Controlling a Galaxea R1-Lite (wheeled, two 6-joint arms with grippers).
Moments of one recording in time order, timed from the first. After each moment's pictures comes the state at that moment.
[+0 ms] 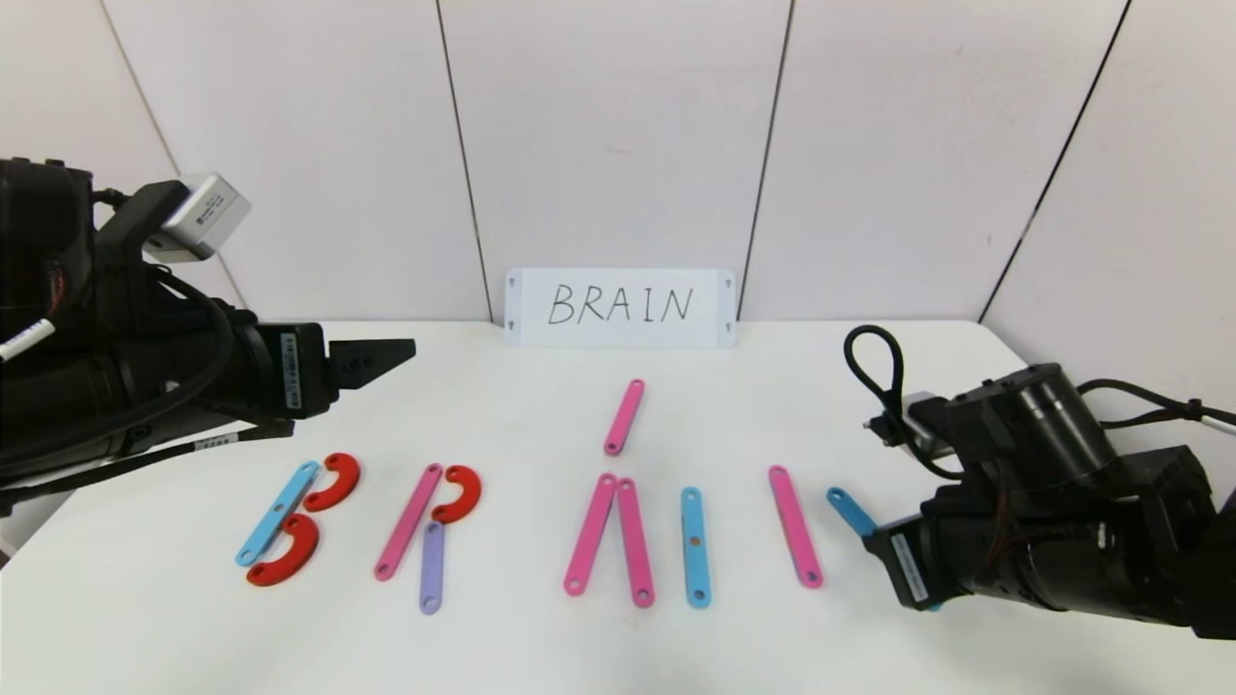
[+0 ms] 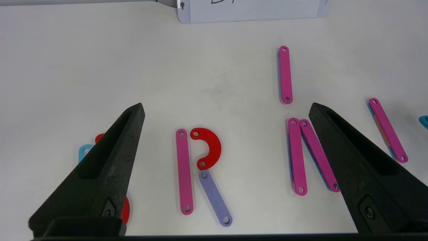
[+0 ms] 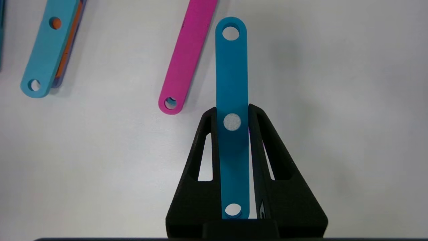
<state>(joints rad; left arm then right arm) -0.34 1.32 -0.89 -0.10 0.03 -0.17 0.50 1.61 -0.70 -0.01 -0.15 0.14</state>
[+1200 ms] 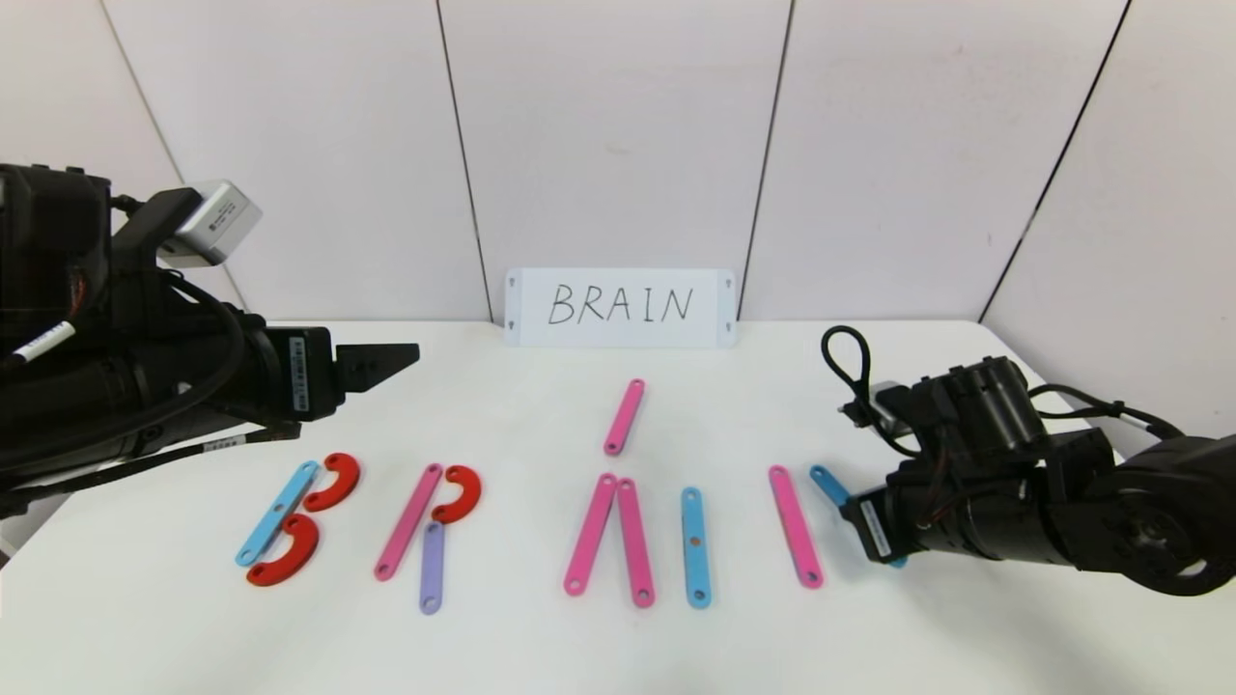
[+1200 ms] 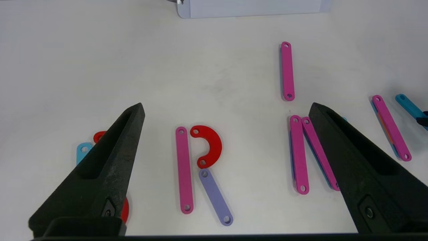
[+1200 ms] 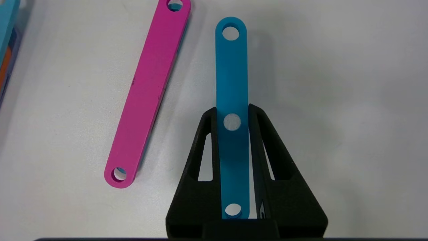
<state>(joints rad) -0.34 1.33 -0.89 -0.10 0.03 -0.17 0.37 1.80 -0.73 -0.21 -0.06 0.02</state>
